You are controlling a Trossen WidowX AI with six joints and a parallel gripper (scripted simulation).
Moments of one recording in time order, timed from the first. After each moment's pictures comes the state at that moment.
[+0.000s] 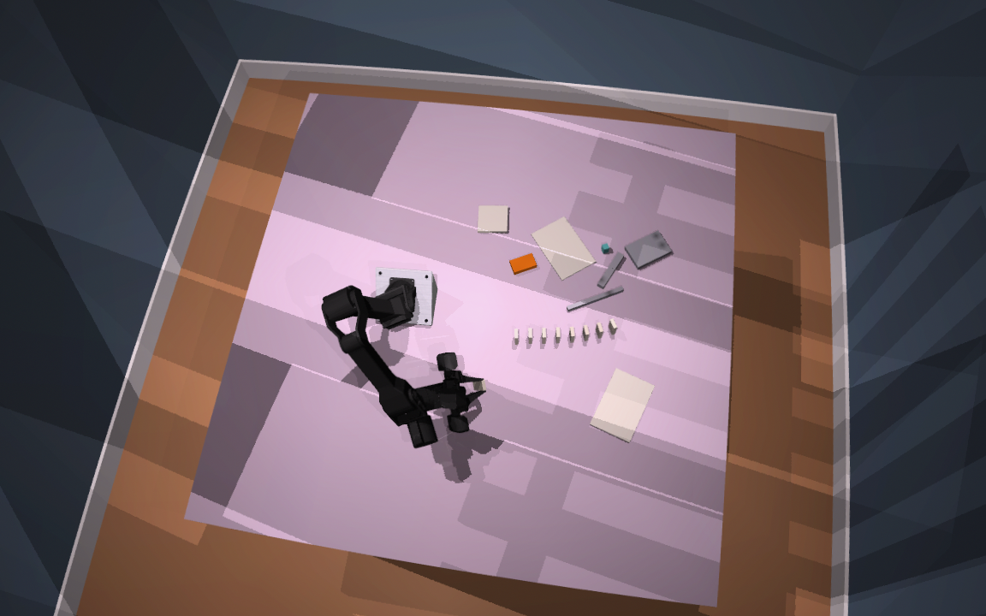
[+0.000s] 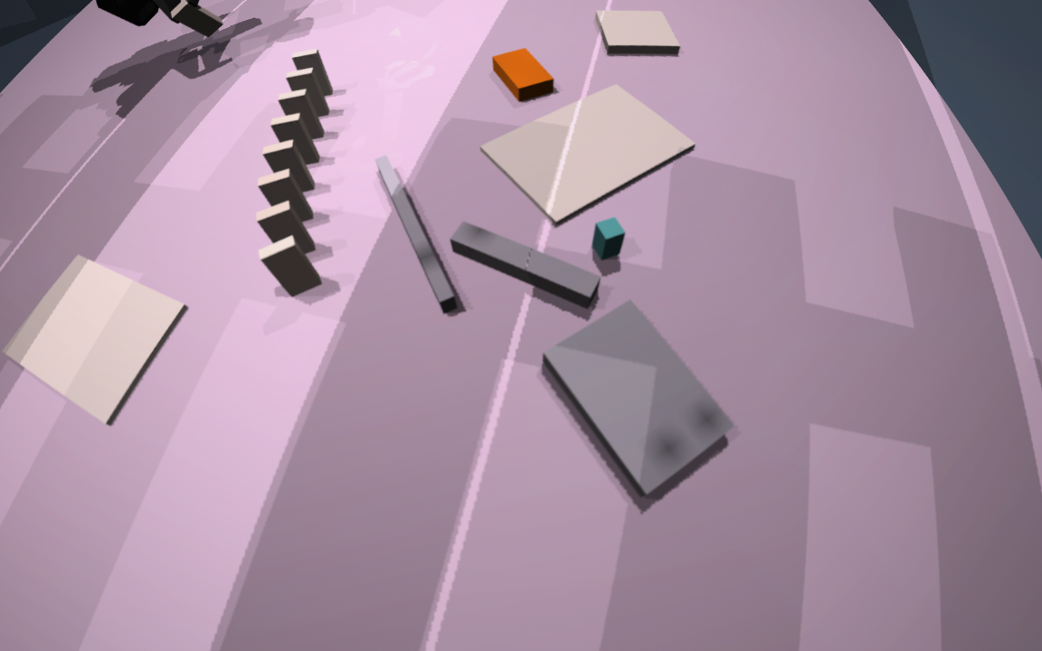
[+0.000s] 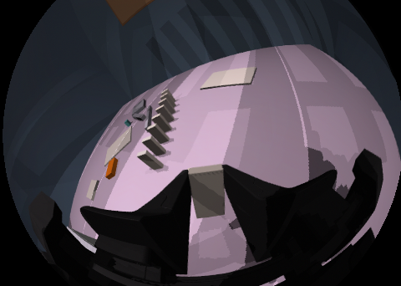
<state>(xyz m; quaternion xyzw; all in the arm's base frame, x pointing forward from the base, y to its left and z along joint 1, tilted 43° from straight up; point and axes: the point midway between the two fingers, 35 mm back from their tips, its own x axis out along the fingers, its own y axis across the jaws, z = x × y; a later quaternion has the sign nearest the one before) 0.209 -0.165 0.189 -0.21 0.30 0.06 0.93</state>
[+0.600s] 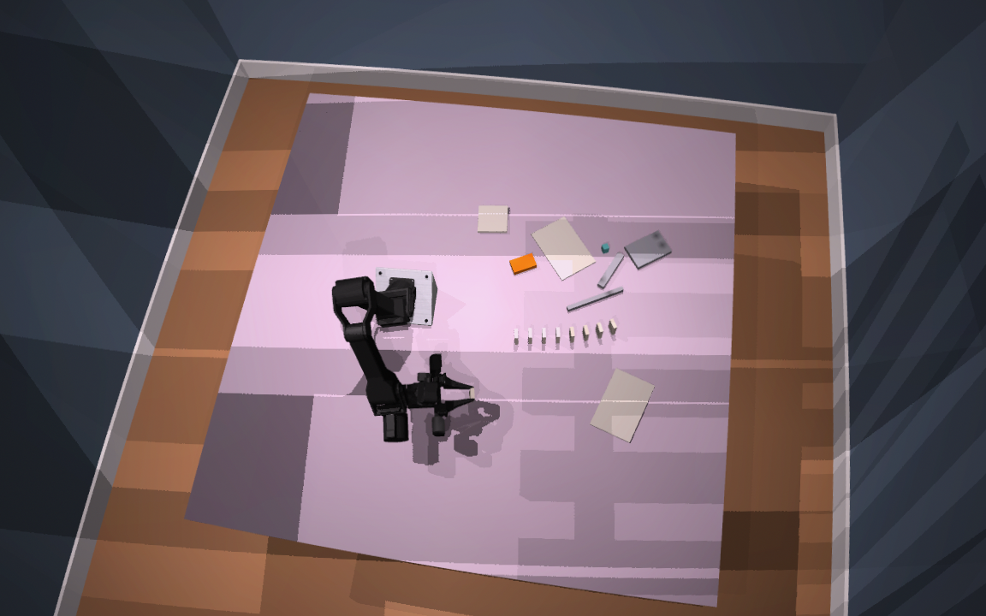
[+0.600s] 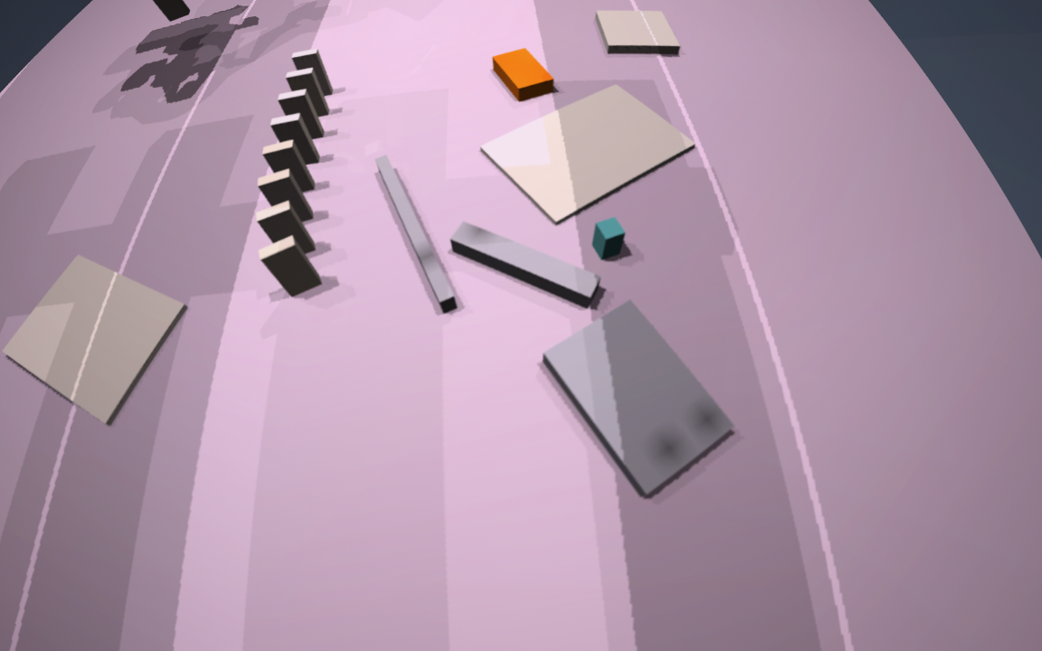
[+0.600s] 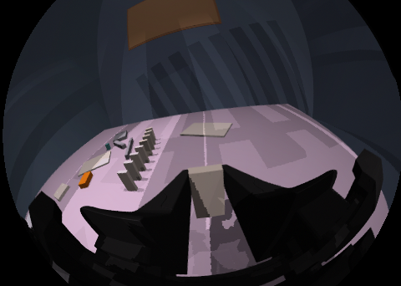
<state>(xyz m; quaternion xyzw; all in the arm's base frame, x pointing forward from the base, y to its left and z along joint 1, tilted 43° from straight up) 0.184 -0.167 0.217 -0.34 0.10 0.05 0.93</state>
